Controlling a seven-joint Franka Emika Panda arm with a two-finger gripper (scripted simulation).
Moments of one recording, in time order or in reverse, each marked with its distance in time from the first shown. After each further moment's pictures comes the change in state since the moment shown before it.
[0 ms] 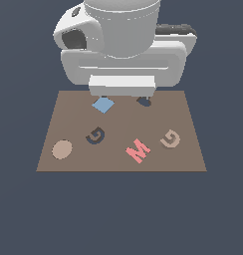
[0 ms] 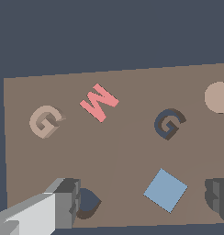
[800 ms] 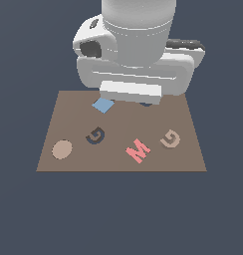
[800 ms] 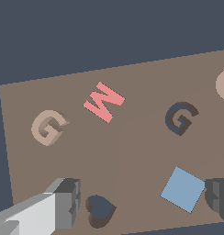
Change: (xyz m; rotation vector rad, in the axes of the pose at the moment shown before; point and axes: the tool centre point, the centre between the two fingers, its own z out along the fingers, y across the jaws) arm -0.002 -0.018 0.015 -0.005 -0.001 0.089
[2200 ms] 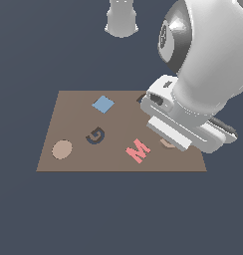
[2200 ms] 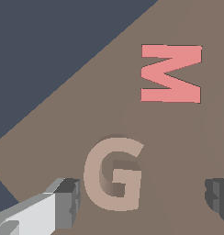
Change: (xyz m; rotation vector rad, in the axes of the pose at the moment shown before) arm 0.021 -0.115 0.104 -0.030 -0.010 0.573
